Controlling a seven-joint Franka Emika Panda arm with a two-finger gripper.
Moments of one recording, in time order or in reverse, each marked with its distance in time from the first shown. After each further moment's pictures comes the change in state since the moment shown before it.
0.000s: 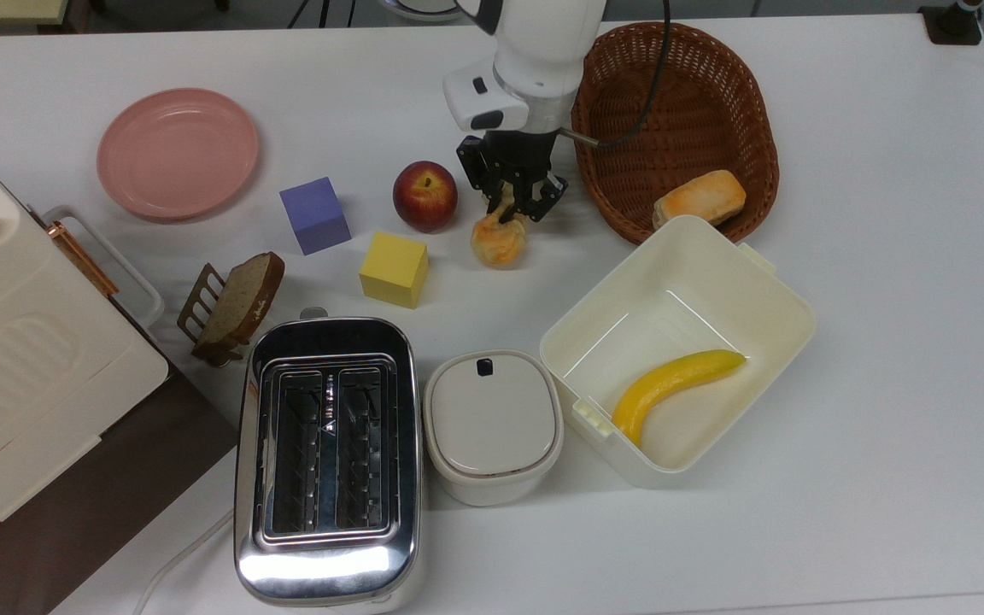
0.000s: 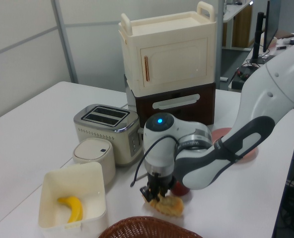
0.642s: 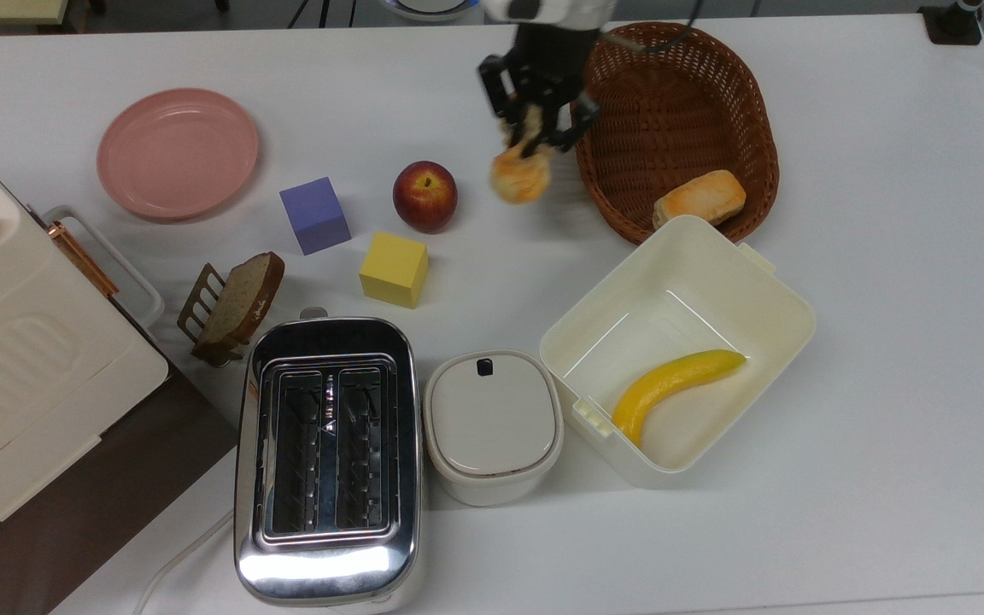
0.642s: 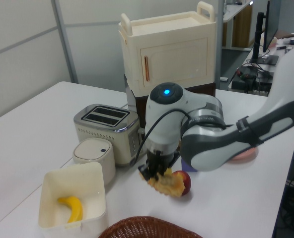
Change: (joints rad) arm 0.090 -0.206 0.006 0.023 0.019 -0.186 0.001
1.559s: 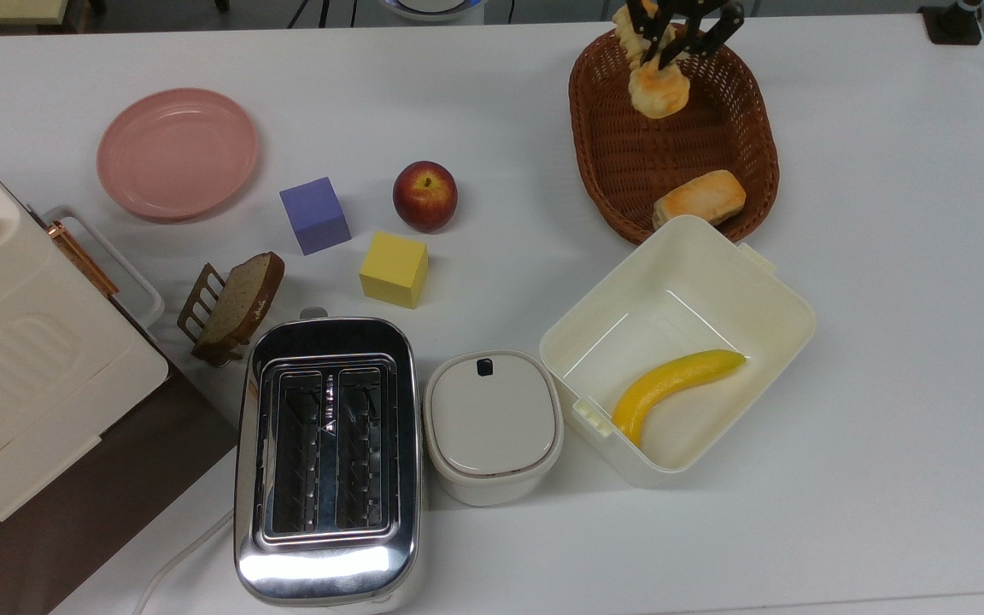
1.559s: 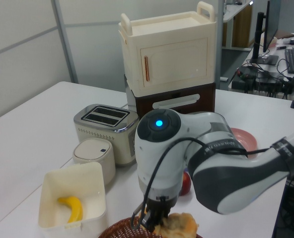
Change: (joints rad) arm 0.294 -0.024 0.035 0.084 0.054 -0.247 -0.018
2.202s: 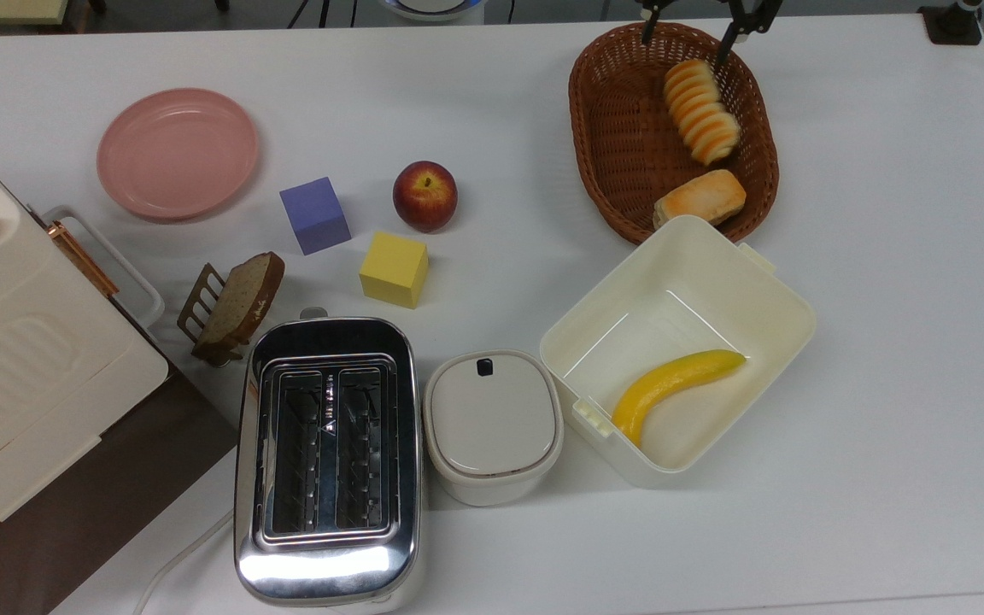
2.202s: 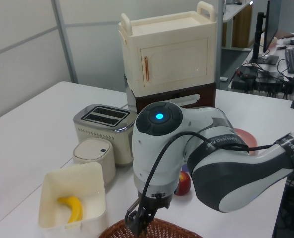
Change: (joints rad) arm 0.009 0.003 0.009 0.051 0.001 -0.001 0.001
